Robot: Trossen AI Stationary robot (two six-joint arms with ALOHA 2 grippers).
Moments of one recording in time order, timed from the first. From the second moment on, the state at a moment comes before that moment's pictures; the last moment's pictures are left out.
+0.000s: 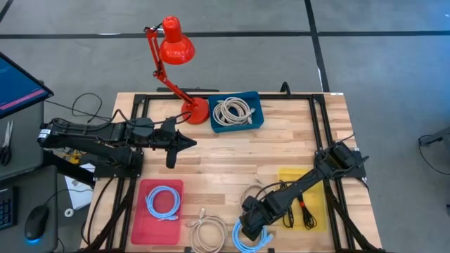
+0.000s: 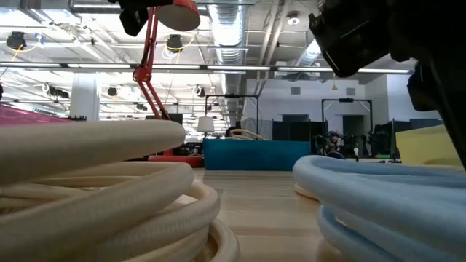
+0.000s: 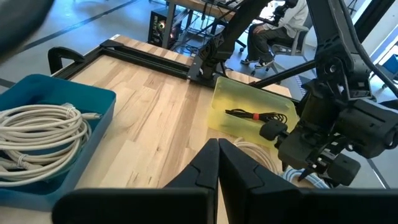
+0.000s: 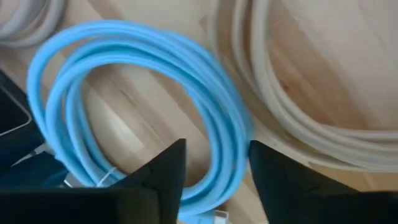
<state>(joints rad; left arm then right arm) -0.08 0.87 0.77 -0.19 -0.12 -0.26 0.60 2.02 1.42 -0.74 -0.11 1.31</state>
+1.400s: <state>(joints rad) -0.08 0.87 0.77 -0.20 -0.12 -0.26 0.60 2.01 1.33 -0.67 -0.18 1.36</state>
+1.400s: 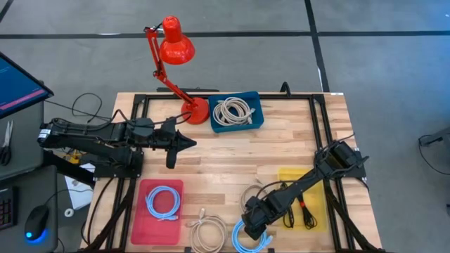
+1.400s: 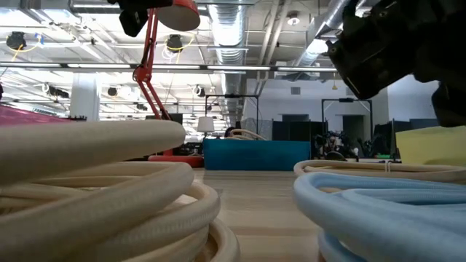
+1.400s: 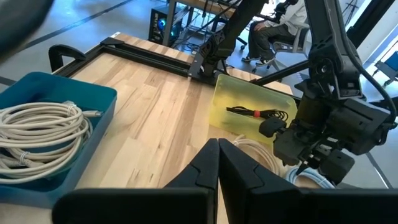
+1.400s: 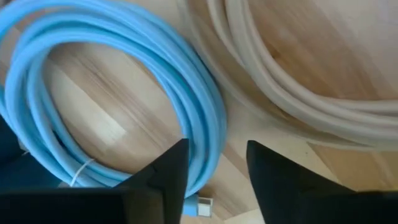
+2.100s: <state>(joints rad) -0.08 0.87 0.77 -0.20 -0.12 -0.24 0.60 2.02 1.33 -0.62 -0.16 1.31</state>
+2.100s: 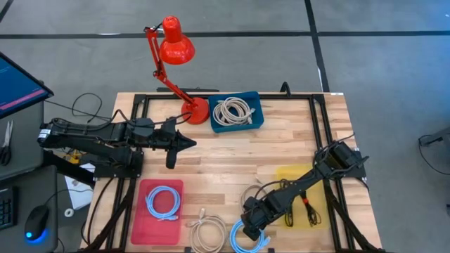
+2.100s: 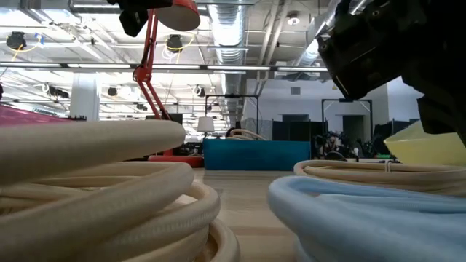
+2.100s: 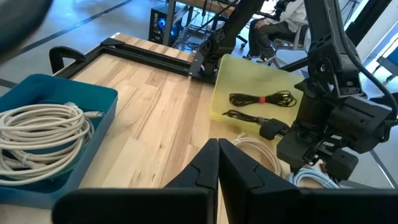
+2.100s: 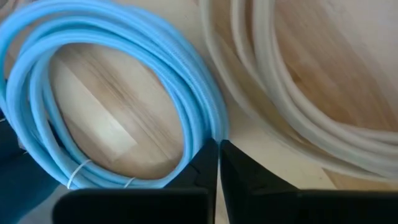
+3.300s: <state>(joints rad) -0.08 0.87 0.77 -0.20 -0.12 -0.29 0.49 1.99 1.92 -1.49 0.21 1.01</state>
